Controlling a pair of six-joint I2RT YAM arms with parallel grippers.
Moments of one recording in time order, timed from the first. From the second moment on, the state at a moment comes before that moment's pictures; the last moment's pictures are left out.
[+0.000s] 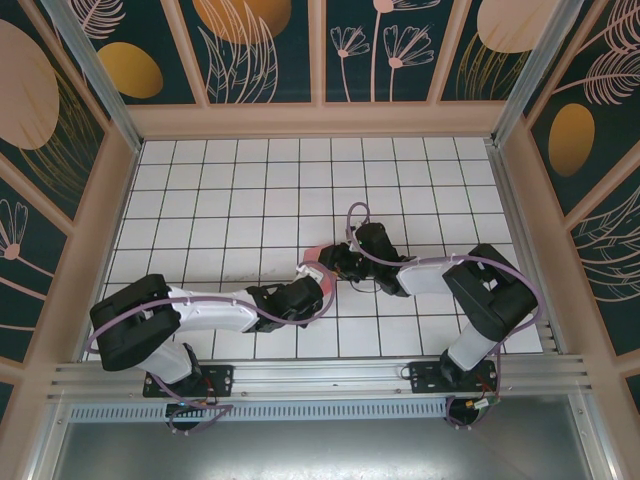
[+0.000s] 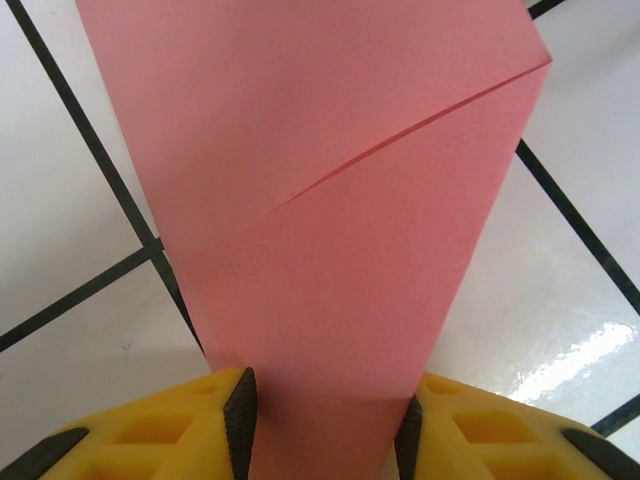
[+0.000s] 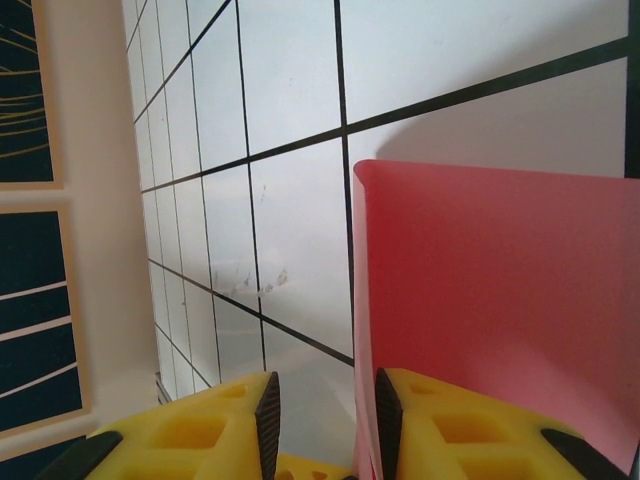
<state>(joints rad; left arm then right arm) -1.11 1.52 0.63 -0.13 -0.32 -0.47 0.69 1.64 0.60 0.45 -0.42 1.10</state>
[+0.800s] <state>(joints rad) -1.11 1.50 0.62 -0.13 -0.33 -0.47 0.69 1.66 0.61 0.43 -0.43 1.10</state>
